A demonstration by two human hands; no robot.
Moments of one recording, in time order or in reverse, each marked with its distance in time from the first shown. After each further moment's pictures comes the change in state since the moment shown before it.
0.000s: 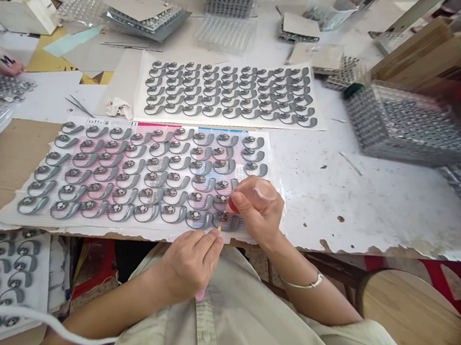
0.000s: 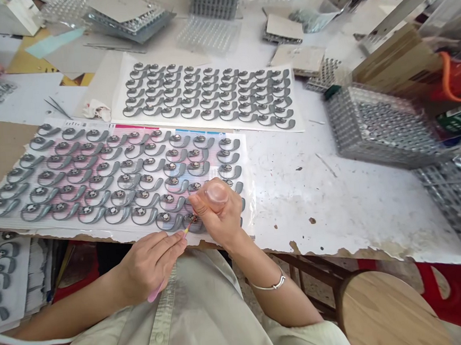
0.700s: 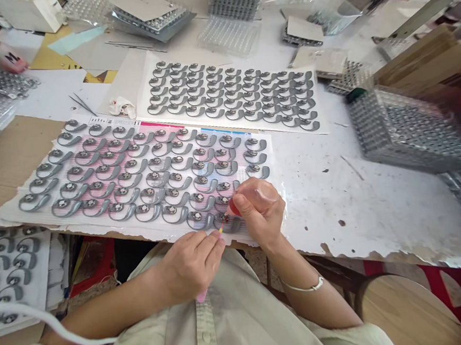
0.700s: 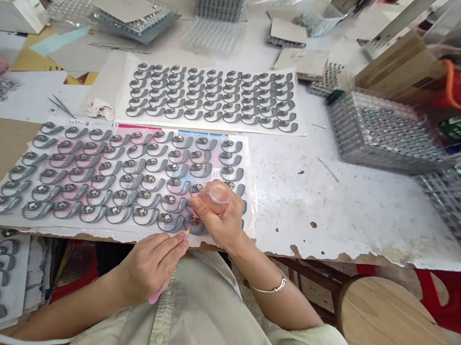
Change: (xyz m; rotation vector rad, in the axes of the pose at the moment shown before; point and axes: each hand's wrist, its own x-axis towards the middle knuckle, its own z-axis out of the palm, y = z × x) left_hand -0.008 0.005 0.010 0.020 0.022 -0.049; right_hand 0.000 0.001 -0.002 0.026 -0.058 0.065
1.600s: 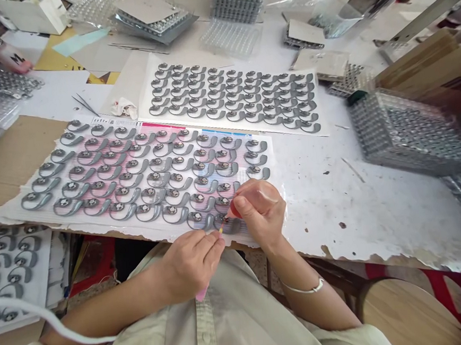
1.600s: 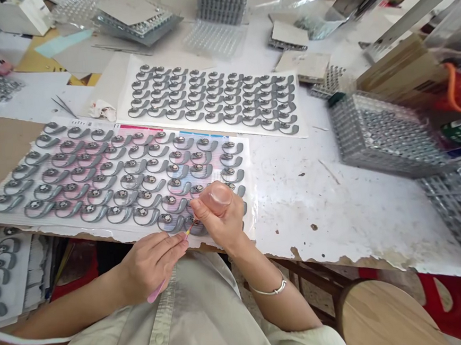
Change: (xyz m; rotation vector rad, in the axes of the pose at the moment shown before) left_hand 0.010 -0.004 -0.009 -0.057 -0.002 0.017; right_hand 0.002 -0.004 0.000 0.052 0.013 -0.032
